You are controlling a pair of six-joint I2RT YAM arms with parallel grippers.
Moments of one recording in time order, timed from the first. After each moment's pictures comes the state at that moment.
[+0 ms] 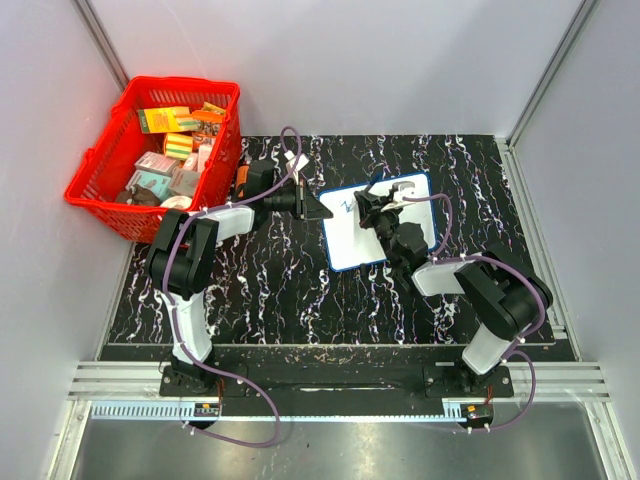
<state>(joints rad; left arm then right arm) -0.33 1.96 1.19 0.35 0.99 -0.48 0.62 1.69 0.61 1.30 0.26 0.24</state>
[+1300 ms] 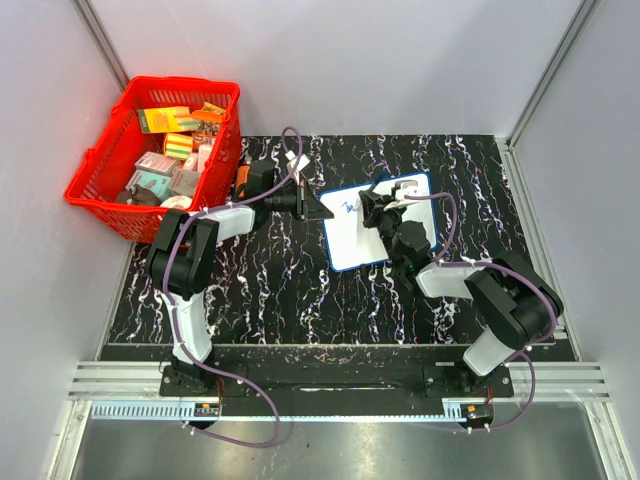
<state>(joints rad) -0.33 1.96 1.19 0.34 0.99 -0.48 0.62 1.63 0.61 1.21 0.31 0.22</state>
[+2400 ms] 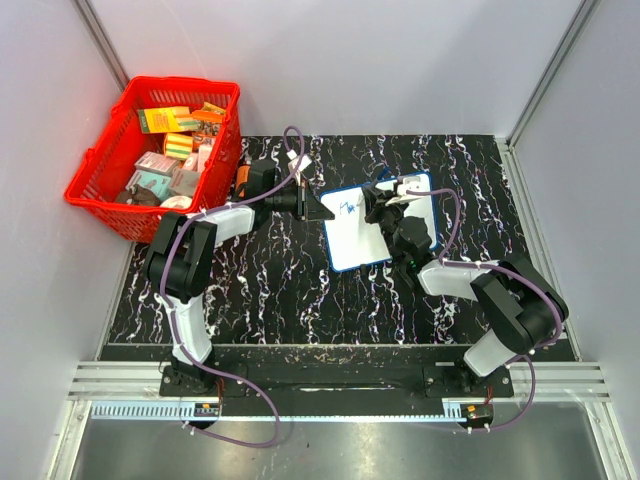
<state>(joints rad) -0.34 1.94 1.19 0.30 0.99 -0.42 0.61 1.58 0.64 1.14 0.33 0.21</state>
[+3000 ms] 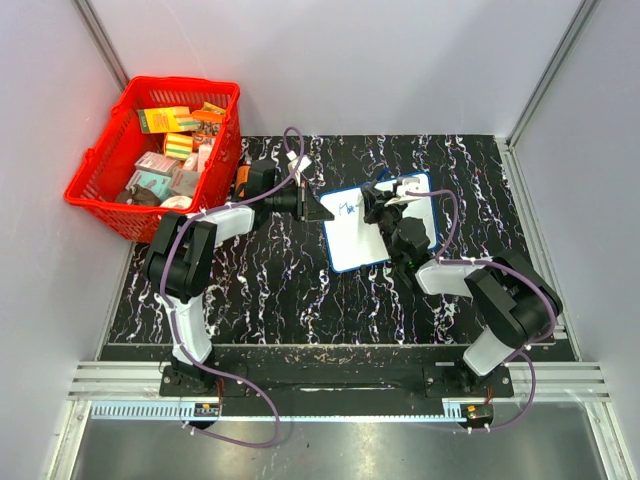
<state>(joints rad) -0.34 1.94 1.19 0.28 0.98 -0.42 0.61 1.62 0.64 1.18 0.33 0.22</state>
